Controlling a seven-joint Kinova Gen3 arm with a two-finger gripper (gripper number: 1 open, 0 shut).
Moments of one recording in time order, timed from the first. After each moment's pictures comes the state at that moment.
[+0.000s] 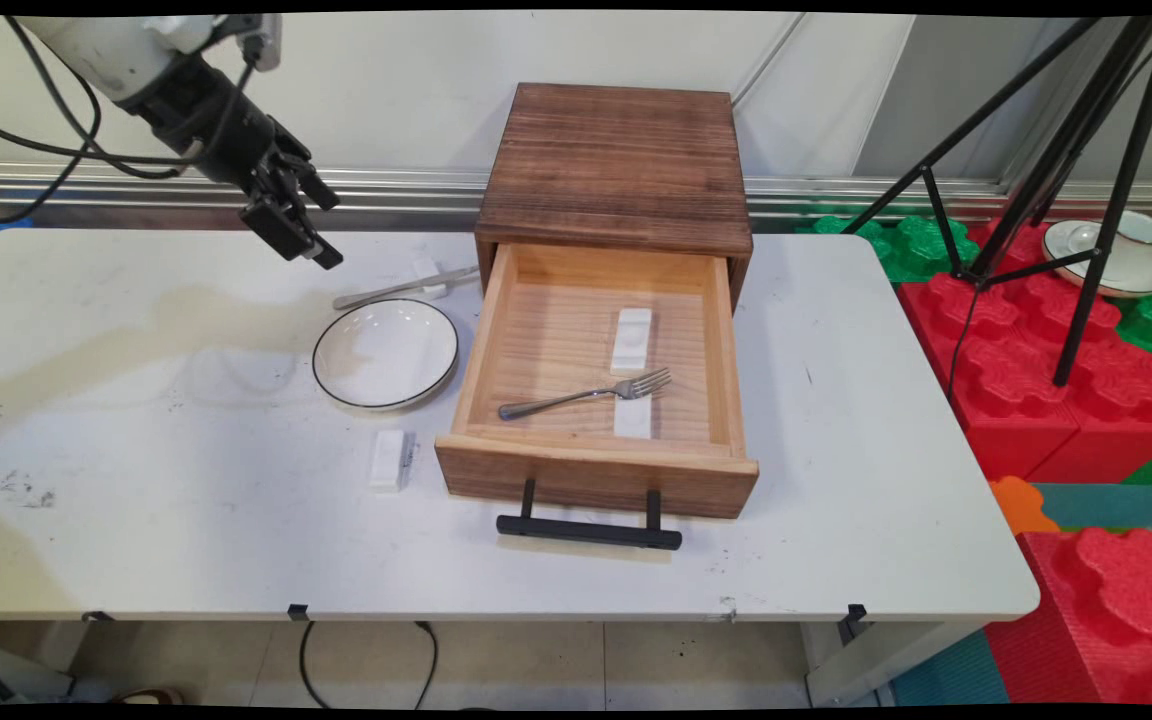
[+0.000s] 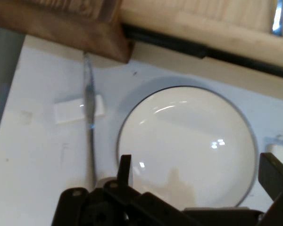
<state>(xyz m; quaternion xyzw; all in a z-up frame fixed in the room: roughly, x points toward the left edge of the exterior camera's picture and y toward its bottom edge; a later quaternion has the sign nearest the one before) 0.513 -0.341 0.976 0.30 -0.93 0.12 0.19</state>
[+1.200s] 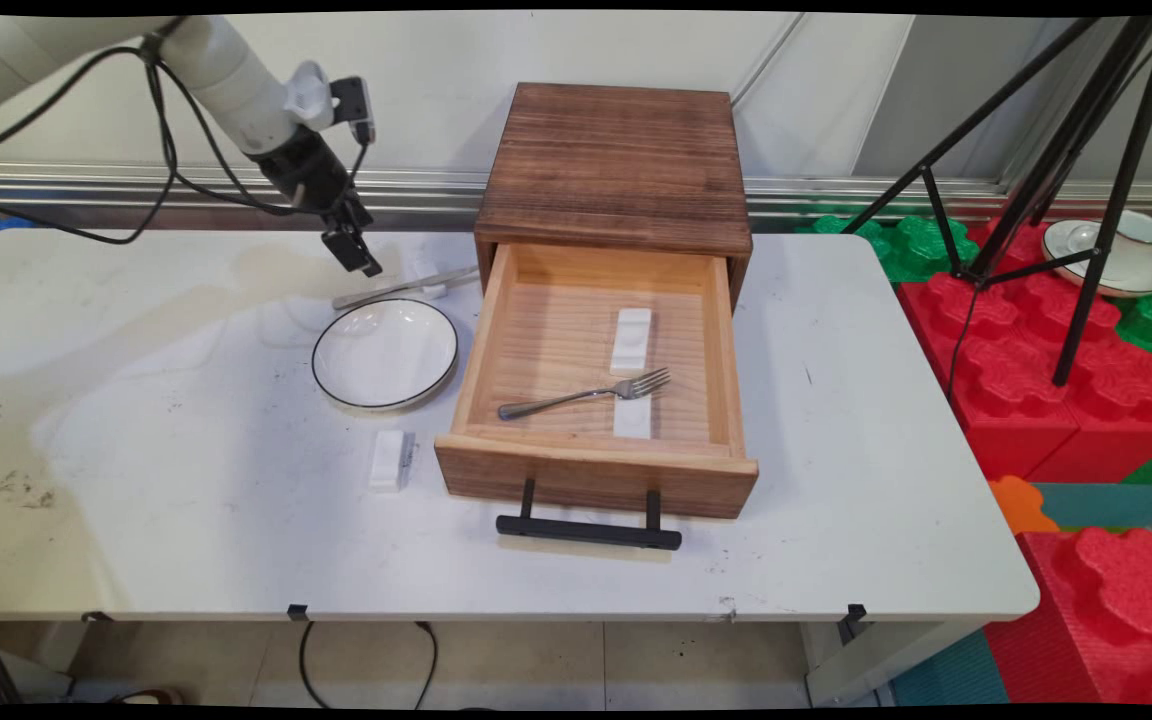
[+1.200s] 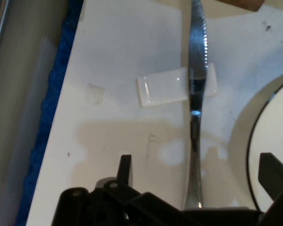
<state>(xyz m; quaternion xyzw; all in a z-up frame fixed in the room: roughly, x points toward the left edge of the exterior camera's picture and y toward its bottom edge) 0.536 -0.460 0.867 0.32 -0.93 0.14 0.11</state>
